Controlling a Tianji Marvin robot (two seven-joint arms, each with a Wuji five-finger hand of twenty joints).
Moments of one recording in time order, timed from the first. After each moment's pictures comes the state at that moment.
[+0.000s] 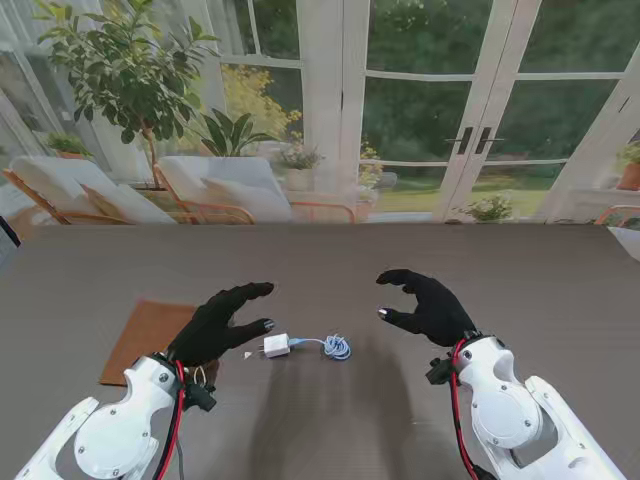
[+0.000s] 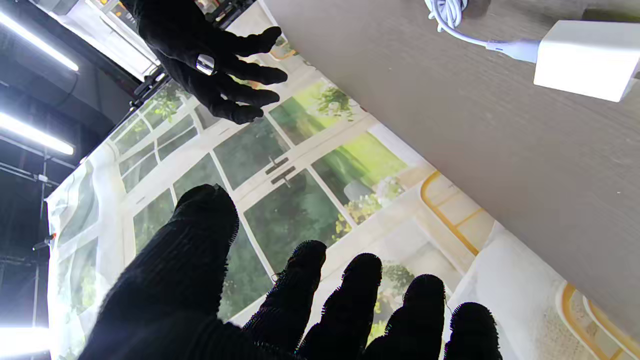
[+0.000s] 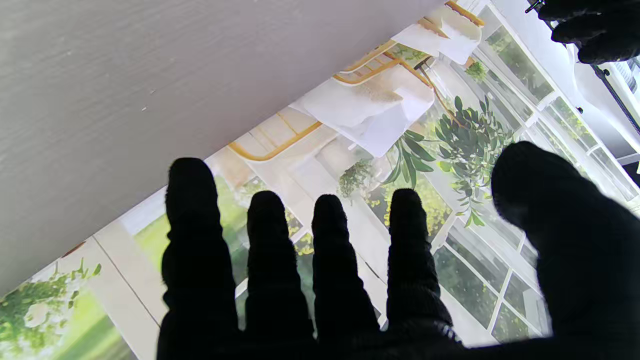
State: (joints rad) left arm 1.79 -1.11 -1.35 -1.82 0.30 -0.26 -0.02; right arm -1.64 -1.13 1.31 -1.68 -0.46 -0.13 -0.07; left_hand 0.81 -0.29 0.34 -0.06 0.53 0.29 0.10 0.28 0.50 0.36 0.06 0.30 0.24 0.38 0.08 0.36 -0.03 0.33 0.14 0.57; right_hand 0.32 -0.58 0.92 -0.06 0.42 -0.14 0.52 0.54 0.56 0.09 0.31 0.49 0.60 0.20 0.15 0.34 0.63 0.33 0.47 0.73
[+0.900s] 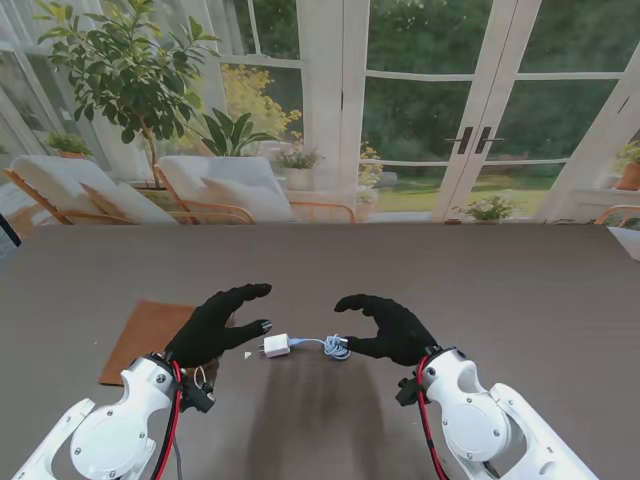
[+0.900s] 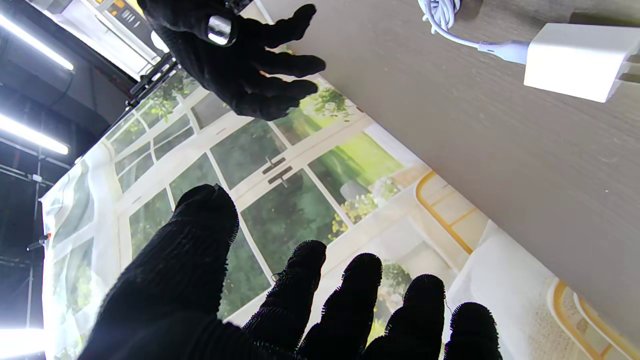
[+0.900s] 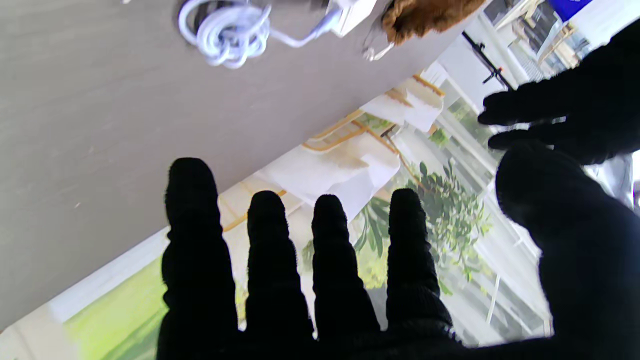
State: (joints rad) left arm 1.80 -1.11 -1.36 -1.83 0.30 -0.26 -0.02; right arm -1.60 -1.10 1.14 -1.67 -0.48 -0.12 -0.04; left_hand 0.81 -0.29 0.34 -0.06 0.53 0.29 0.10 0.28 0.50 0.36 0.06 0.30 0.24 0.38 0.08 0.36 -0.03 0.33 0.14 0.57; right_hand 0.32 -0.58 0.90 -0.06 0.42 -0.14 0.52 0.54 0.56 0.09 0.31 0.49 0.60 0.20 0.15 0.34 0.63 0.33 0.47 0.73
